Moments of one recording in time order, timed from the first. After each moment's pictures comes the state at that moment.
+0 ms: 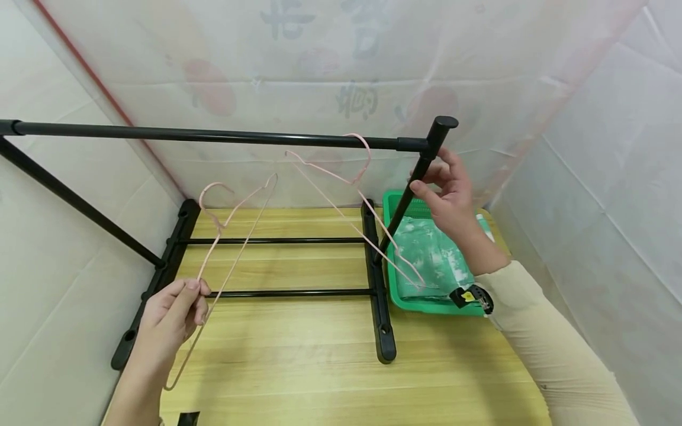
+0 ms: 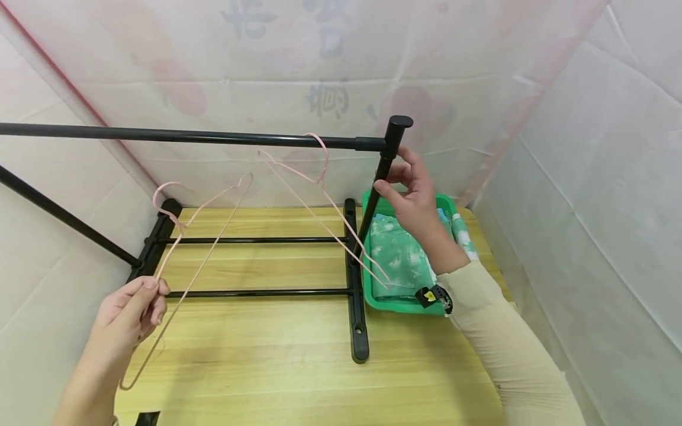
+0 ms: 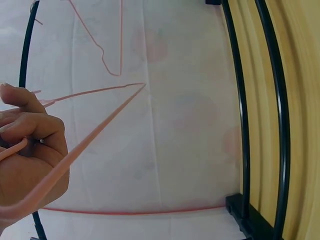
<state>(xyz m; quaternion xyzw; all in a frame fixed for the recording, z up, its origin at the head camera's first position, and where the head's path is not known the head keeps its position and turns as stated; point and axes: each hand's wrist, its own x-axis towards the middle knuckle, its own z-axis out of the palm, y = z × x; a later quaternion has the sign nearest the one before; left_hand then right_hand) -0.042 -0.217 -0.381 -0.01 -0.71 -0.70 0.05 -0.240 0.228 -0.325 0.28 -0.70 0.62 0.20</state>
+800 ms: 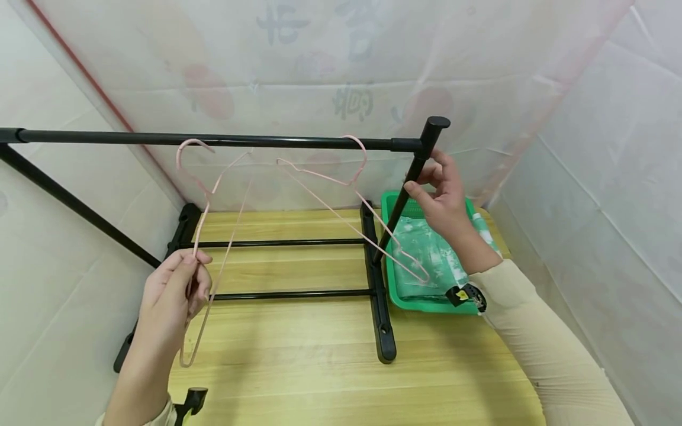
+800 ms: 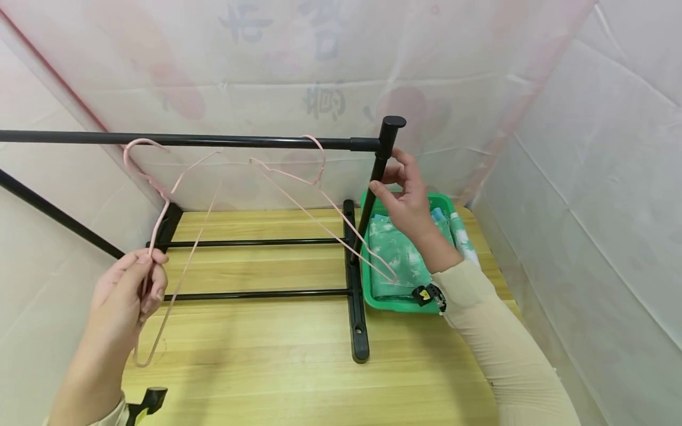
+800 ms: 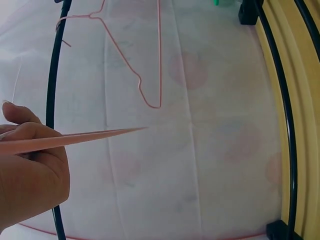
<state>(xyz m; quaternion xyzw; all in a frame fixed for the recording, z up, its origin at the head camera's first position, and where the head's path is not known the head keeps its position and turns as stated) -0.067 -0.206 -0.343 -0.09 -0.66 -0.75 0.08 -0.246 0.220 -0.334 0.27 -0.73 0.59 0.22</state>
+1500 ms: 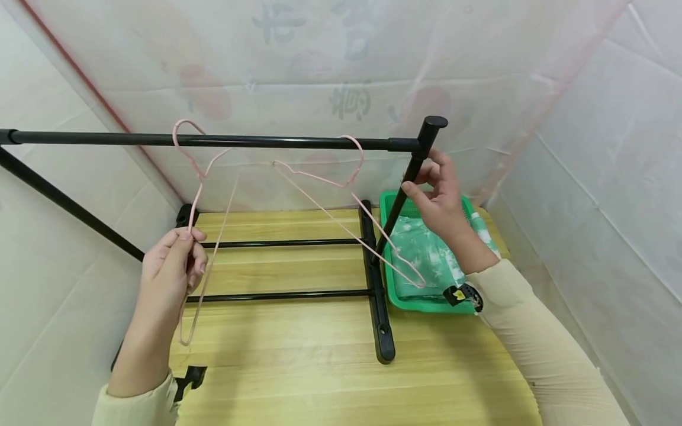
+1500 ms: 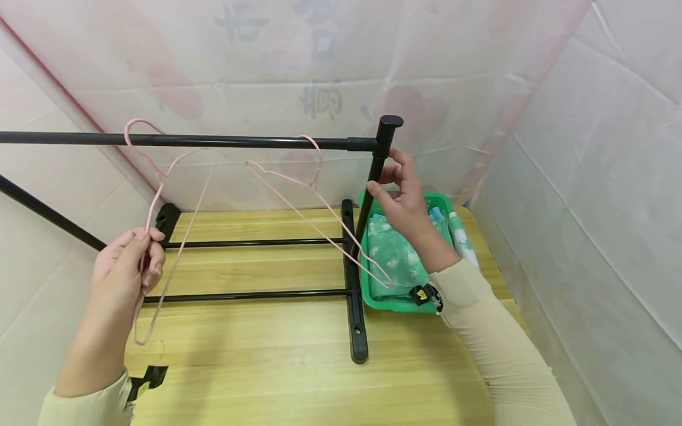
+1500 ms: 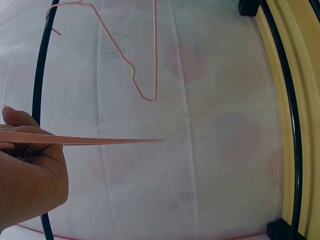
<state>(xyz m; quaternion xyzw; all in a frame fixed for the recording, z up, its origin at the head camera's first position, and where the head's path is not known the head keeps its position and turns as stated) -0.097 -0.213 -0.333 -0.05 -0.65 -0.75 0.11 -0.244 0.214 -0.334 0.29 -0.73 0.57 0.23</state>
